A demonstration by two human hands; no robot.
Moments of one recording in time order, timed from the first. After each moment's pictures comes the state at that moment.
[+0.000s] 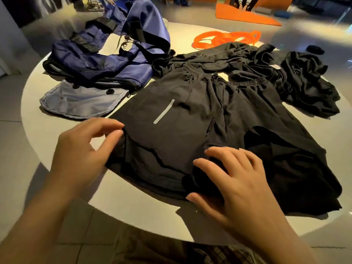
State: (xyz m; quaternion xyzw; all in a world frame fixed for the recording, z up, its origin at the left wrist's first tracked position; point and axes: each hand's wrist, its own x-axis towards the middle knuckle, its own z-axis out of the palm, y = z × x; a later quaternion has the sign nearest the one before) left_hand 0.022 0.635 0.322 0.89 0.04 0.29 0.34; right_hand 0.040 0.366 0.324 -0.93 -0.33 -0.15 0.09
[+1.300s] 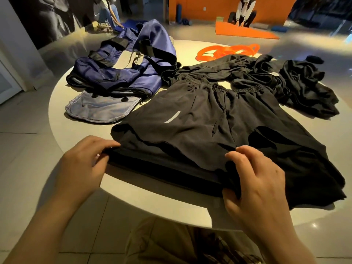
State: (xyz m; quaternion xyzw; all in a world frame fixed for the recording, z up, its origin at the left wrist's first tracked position) left_hand -0.016 0.682 0.290 0.93 0.00 0.28 0.23; right_hand 0.021 0.362 0.300 -0.94 -0.21 -0.23 0.15
